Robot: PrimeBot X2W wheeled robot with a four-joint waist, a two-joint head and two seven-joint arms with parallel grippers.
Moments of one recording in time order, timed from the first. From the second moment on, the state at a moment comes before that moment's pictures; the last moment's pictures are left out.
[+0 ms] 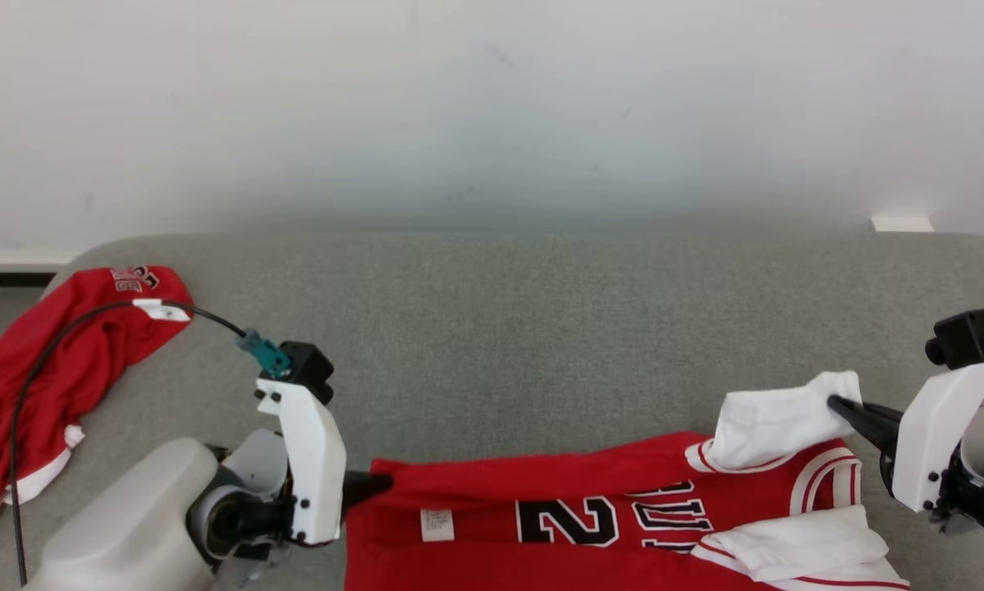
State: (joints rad) left arm -0.68 0.52 -0.86 0.41 -1.13 -0.12 0.62; right arm -0.71 -0.64 0.94 0.51 1.29 0.13 0.32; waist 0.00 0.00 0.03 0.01
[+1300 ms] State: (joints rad) left arm -0.66 0.62 -0.79 0.33 -0.93 0.02 0.11; right arm -0.61 -0.74 0.79 0.25 1.29 0.13 -0.14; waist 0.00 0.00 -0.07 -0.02
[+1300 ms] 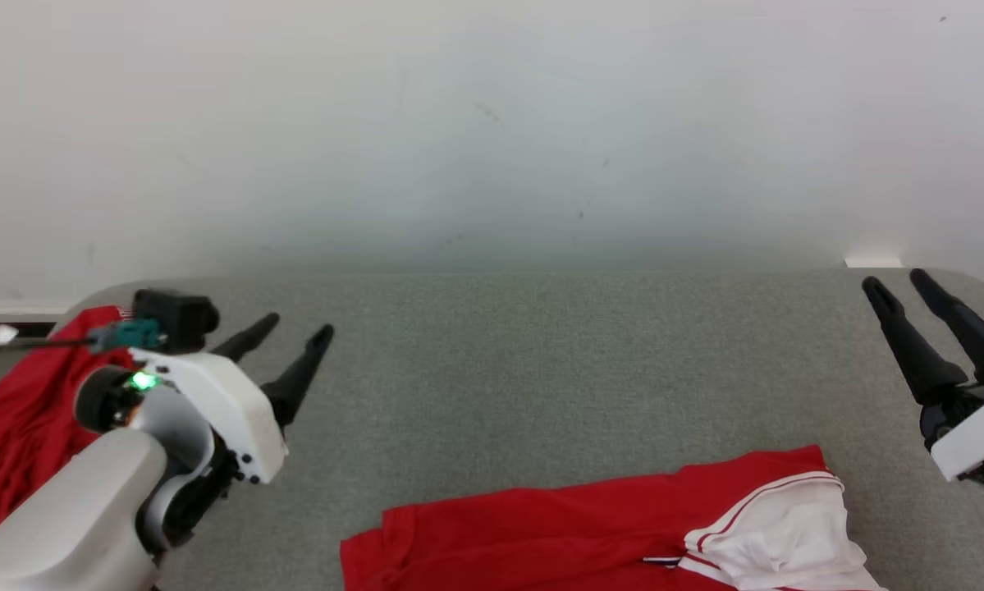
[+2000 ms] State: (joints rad) left arm -0.18 0.40 -0.45 0.00 -0.61 0.33 -0.26; right arm -0.10 -0.36 0.20 0.33 0.74 0.13 -0.26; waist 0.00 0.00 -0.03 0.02
